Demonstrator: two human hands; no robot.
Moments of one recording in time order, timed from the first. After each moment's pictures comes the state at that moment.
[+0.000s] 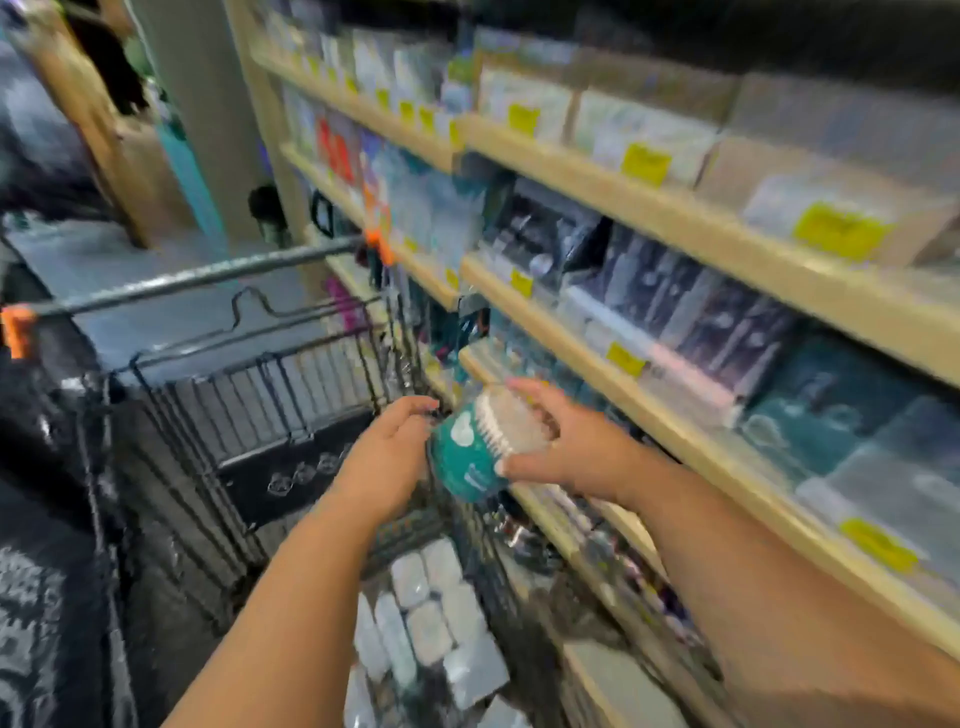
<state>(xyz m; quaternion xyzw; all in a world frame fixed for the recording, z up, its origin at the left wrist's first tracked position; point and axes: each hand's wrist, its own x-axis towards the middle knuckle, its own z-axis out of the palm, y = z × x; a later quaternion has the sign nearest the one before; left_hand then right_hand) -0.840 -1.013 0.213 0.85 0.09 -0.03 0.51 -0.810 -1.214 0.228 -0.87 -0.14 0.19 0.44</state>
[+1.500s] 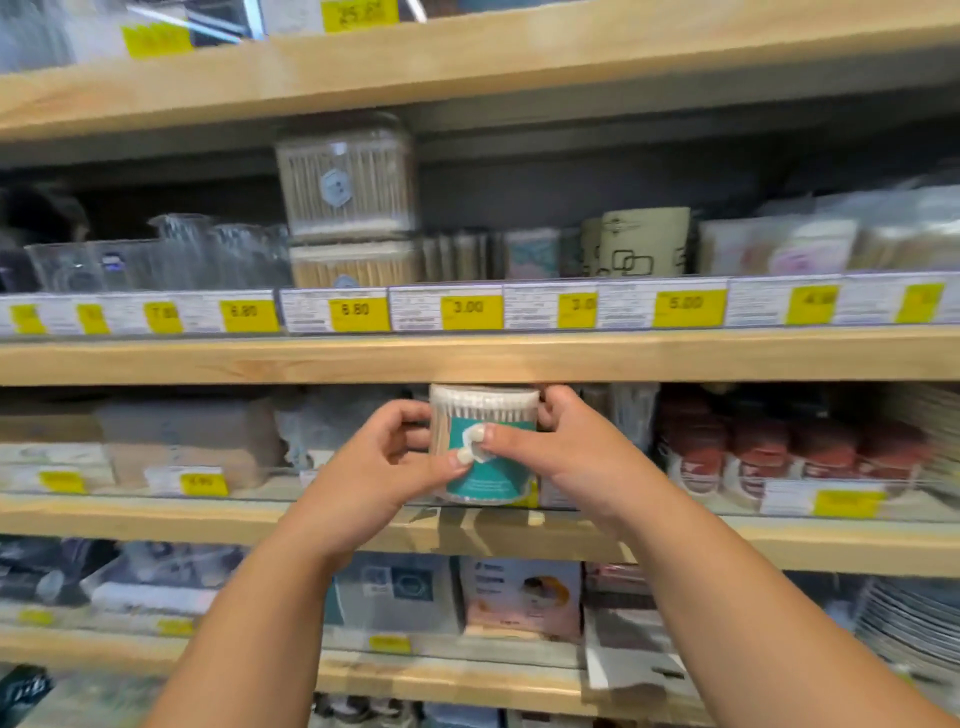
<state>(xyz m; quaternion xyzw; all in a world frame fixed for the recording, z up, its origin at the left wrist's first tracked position) -0.921 -1.383 0.427 0.63 -0.42 -0.21 0.62 -1.039 -1.530 0.433 -0.74 0.12 -0.26 0.61</state>
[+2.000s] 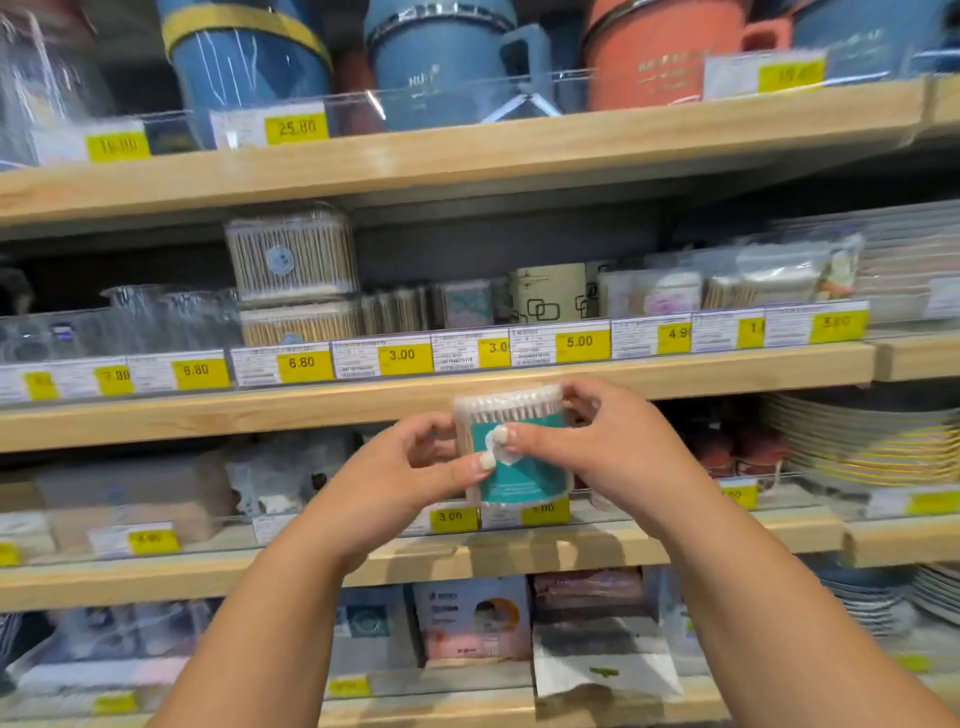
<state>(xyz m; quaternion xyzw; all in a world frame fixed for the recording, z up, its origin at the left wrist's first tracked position) -0.975 -1.403 0.464 0.63 -0.53 -0.21 0.53 -1.134 -1.527 0.474 -0.78 0.20 -0.39 0.45</state>
